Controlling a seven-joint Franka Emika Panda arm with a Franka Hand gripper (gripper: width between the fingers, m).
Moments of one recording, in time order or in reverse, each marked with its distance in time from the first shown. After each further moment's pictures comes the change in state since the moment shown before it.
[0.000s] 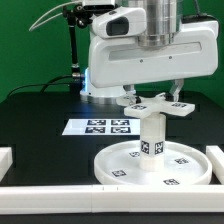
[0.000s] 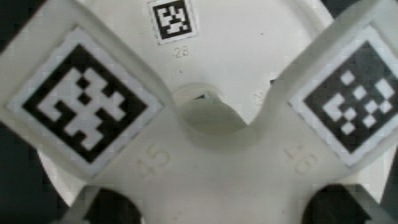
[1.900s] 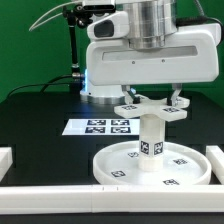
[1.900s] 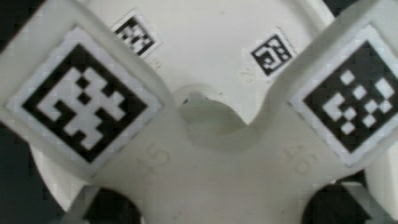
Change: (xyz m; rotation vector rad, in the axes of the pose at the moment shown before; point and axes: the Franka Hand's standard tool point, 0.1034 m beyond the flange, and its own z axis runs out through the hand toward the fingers) arm 0.003 0.000 0.001 0.066 0.022 0.565
